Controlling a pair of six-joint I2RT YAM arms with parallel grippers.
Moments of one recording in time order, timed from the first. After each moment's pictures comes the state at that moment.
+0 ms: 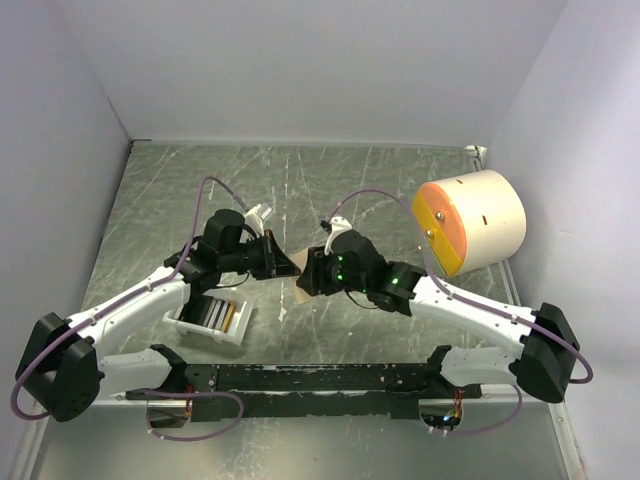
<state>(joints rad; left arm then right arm) -0.63 1.18 0.74 -0.10 0.46 -0.81 0.95 1.18 0.84 -0.22 0.01 0.61</state>
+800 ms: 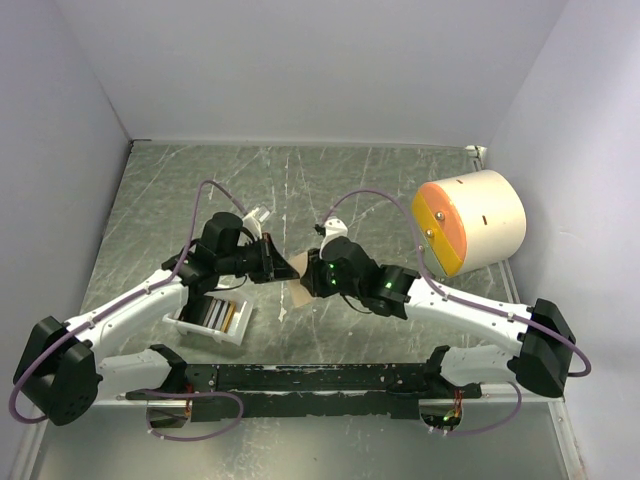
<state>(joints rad) -0.63 1.15 0.71 -0.10 0.49 -0.84 1.02 1.23 0.87 -0.25 0.18 0.56</state>
